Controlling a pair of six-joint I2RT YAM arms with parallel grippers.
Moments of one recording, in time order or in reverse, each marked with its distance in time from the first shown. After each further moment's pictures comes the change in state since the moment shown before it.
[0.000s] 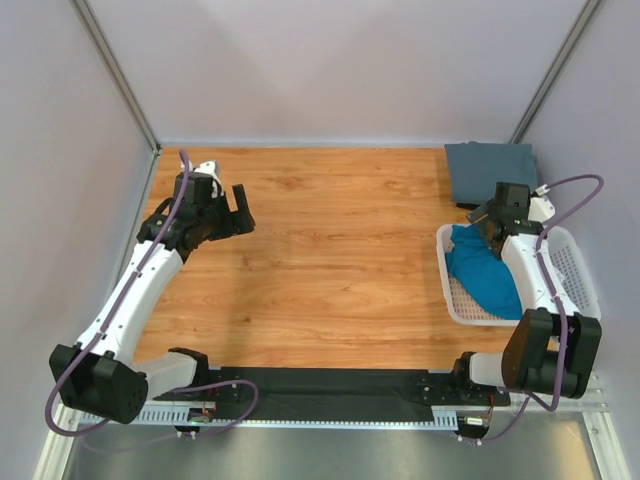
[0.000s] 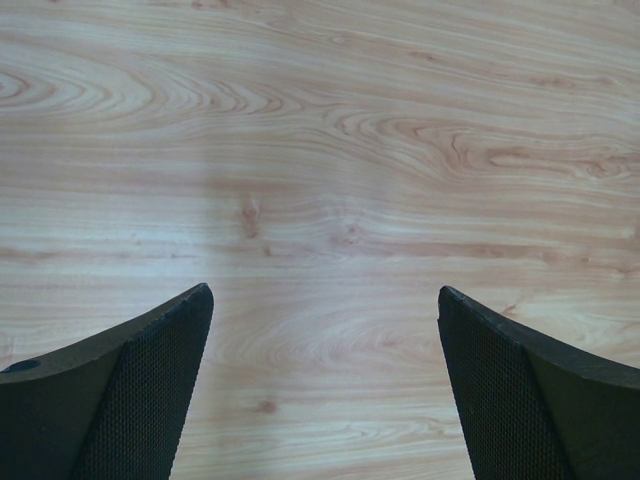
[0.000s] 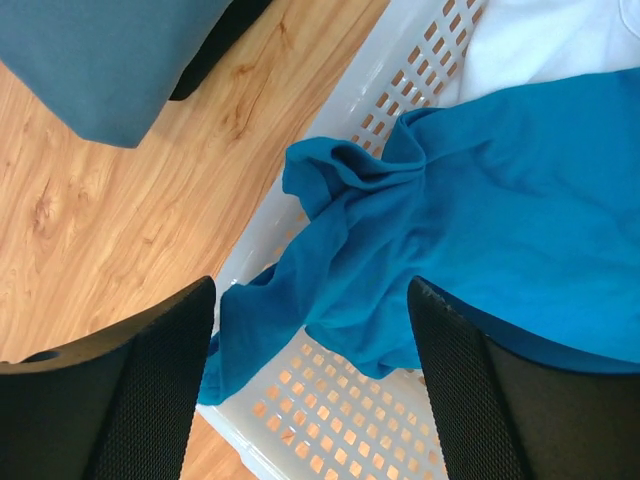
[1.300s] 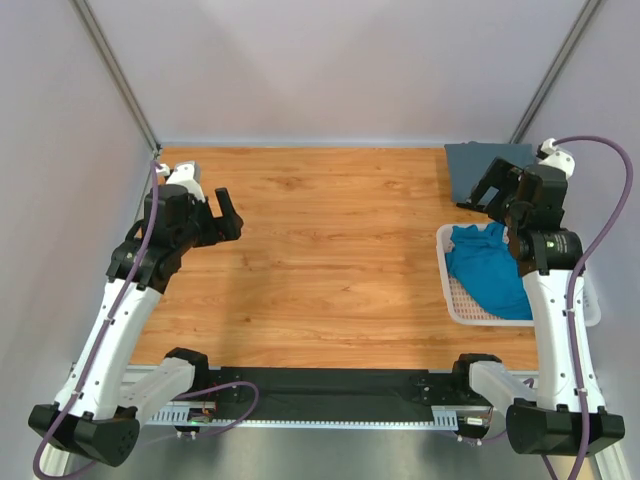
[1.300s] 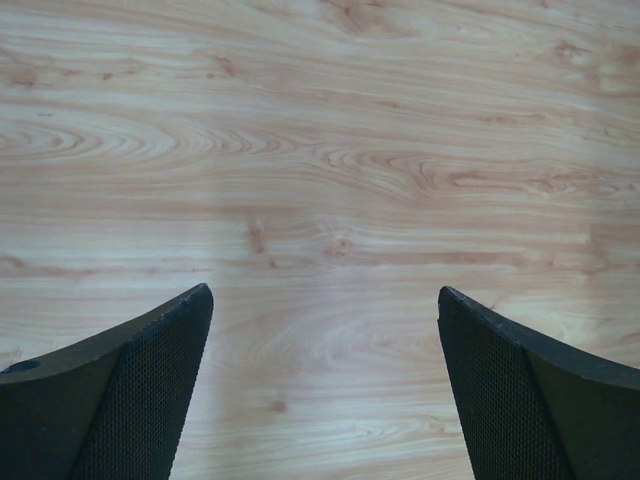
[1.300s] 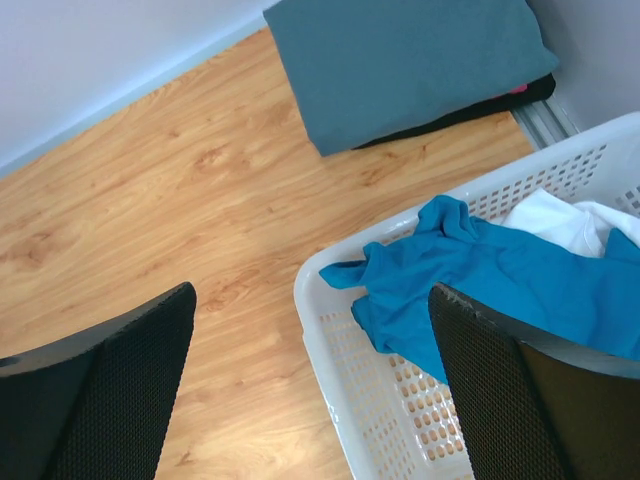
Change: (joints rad) left arm 0.000 -0.218 0.004 -0.040 -0.020 0.047; right arm 0.118 -0.296 0.277 -0.171 -0.094 -0.419
